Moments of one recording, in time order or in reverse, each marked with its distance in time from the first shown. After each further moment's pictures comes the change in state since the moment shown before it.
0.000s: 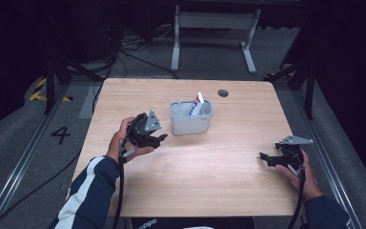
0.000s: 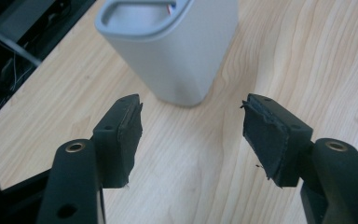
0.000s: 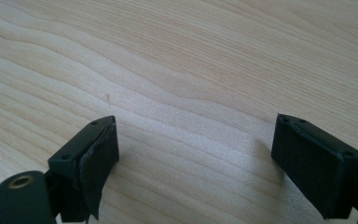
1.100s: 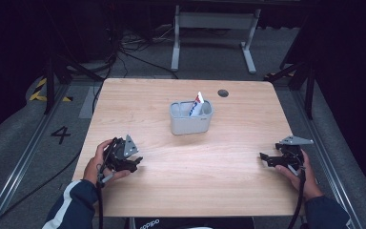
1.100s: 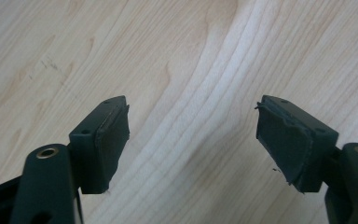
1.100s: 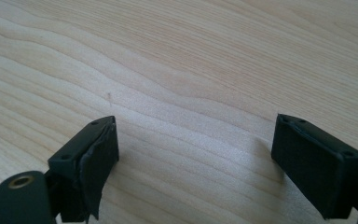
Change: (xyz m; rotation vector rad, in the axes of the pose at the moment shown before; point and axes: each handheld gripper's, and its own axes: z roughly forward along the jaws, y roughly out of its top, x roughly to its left) left arm -0.021 -0.094 -0.018 0.153 0.079 -0.088; right arm 0.001 -0.001 -0.001 -0.001 0.001 0.005
